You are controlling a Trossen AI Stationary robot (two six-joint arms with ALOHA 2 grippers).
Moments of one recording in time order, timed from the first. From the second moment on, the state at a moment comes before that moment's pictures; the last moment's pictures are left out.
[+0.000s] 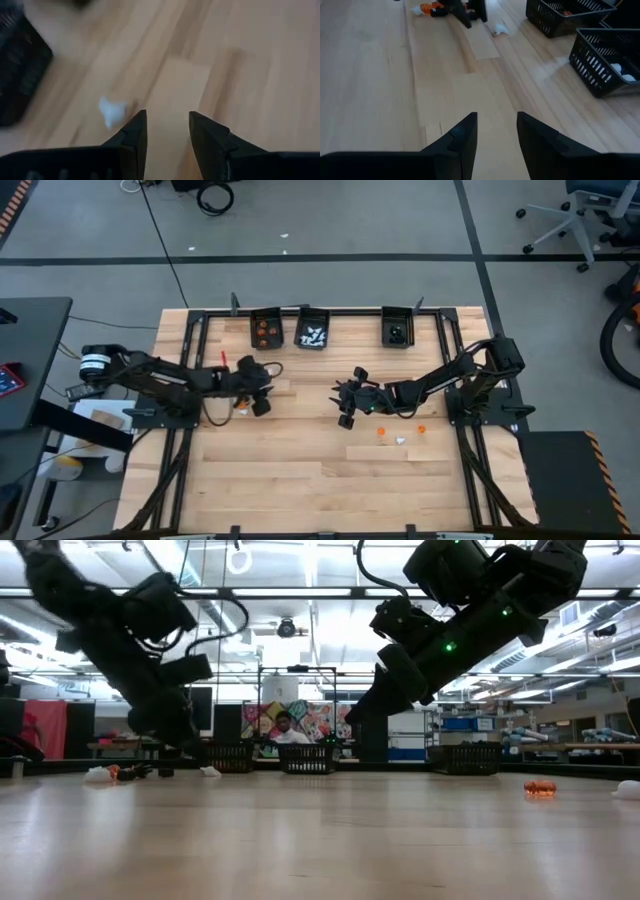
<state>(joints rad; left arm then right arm) 0.10 1.27 0.38 0.04 -0.30 -0.13 0.13 1.70 0.72 0.40 0.47 0.13</state>
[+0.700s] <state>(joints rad) 0.08 1.26 0.53 -0.57 -0.30 -0.33 0.13 1.70 0.72 0.40 0.44 0.14</state>
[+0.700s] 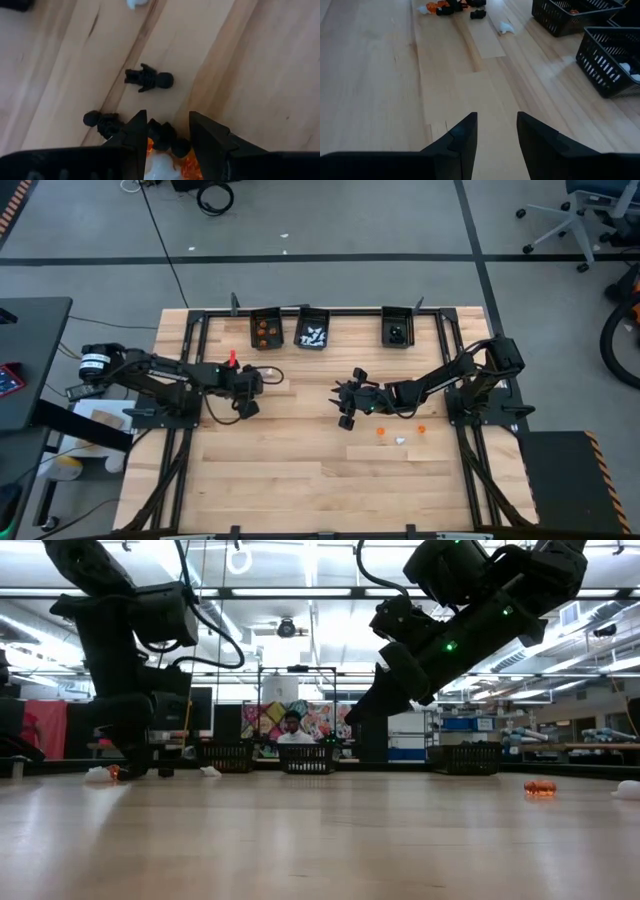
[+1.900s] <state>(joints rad) 0.08 1.21 0.52 -0.64 -0.32 -0.45 0.13 1.70 0.72 0.40 0.44 0.14</state>
